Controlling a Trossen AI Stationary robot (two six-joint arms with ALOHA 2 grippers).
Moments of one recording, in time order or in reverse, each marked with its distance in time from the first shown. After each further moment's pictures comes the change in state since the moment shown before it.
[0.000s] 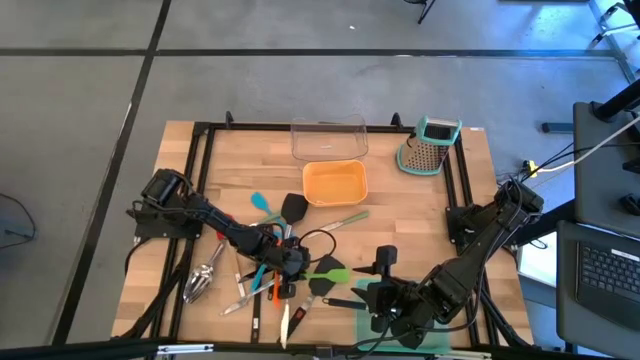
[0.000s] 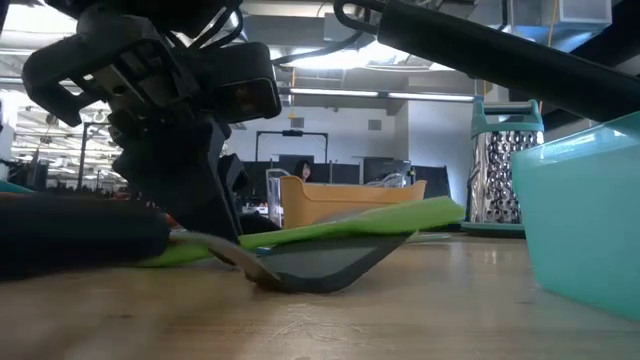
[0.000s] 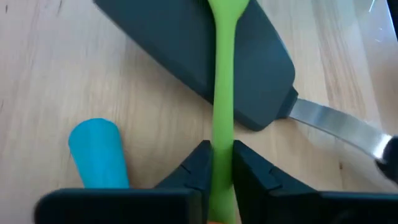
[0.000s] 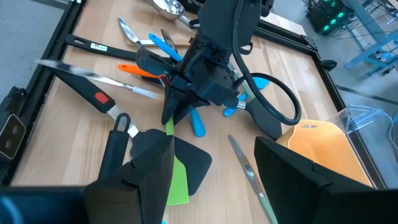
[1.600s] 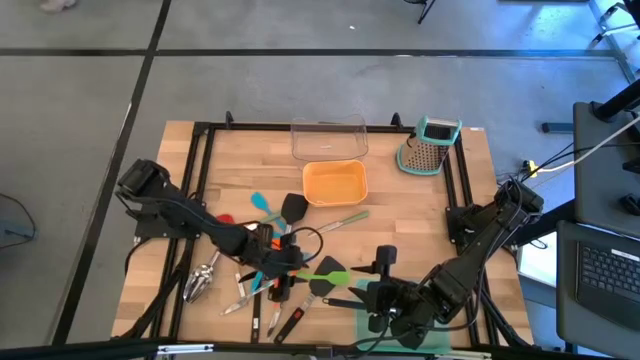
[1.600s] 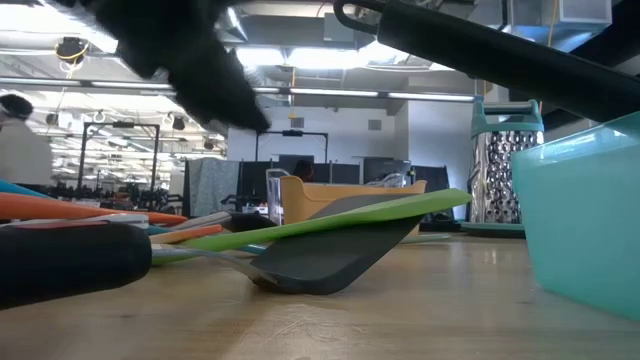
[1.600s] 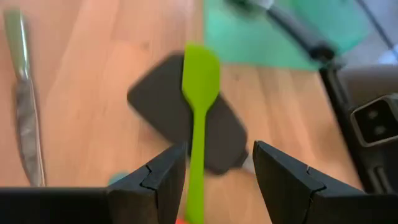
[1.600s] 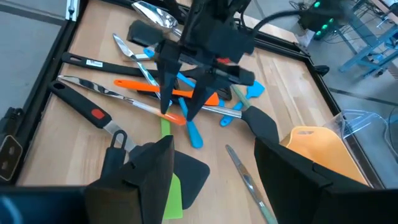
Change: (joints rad) left arm -0.088 -0.196 -0.001 -0.028 -0.204 0.034; right arm -0.003 0.000 0.000 0.044 0.034 -0.001
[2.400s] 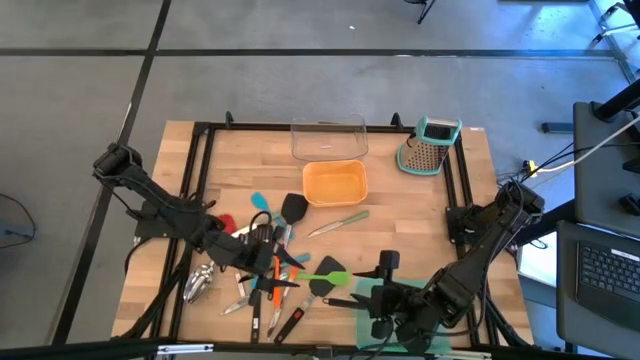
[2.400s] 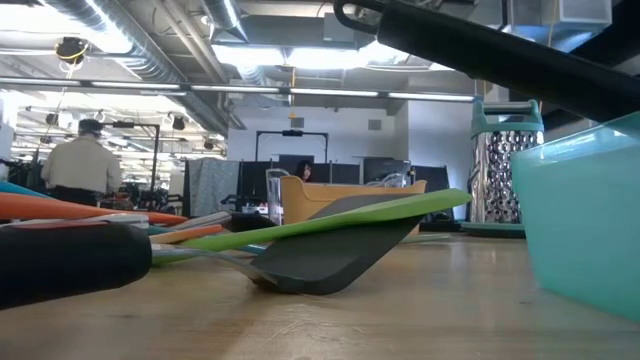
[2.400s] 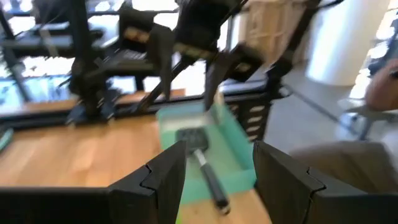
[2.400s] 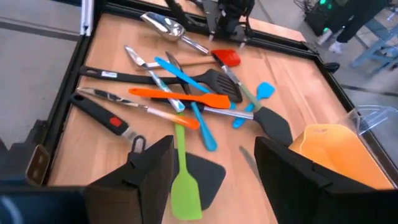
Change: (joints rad) left arm -0.112 -0.310 0.000 0.212 -0.118 0.327; right arm 0.022 0.000 0.000 0.026 0.003 0.061
